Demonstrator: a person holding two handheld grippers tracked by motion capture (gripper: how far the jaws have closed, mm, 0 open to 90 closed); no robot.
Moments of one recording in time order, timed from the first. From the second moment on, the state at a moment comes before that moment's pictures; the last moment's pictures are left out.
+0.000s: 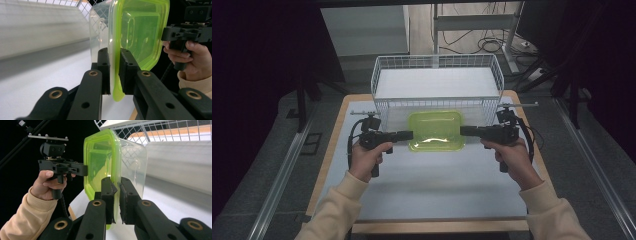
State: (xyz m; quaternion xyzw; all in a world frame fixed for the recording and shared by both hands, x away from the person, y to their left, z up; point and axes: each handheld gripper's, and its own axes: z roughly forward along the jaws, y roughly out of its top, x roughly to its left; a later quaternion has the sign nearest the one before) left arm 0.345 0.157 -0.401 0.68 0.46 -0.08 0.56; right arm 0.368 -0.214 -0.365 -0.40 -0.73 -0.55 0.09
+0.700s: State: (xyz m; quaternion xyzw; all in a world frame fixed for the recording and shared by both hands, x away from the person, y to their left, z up) left arm 0.356 0.154 -0.375 0.69 0.45 -0.07 0.56; right arm 0.380 -0.217 -0.342 -0.40 -0.73 -0.55 0.08
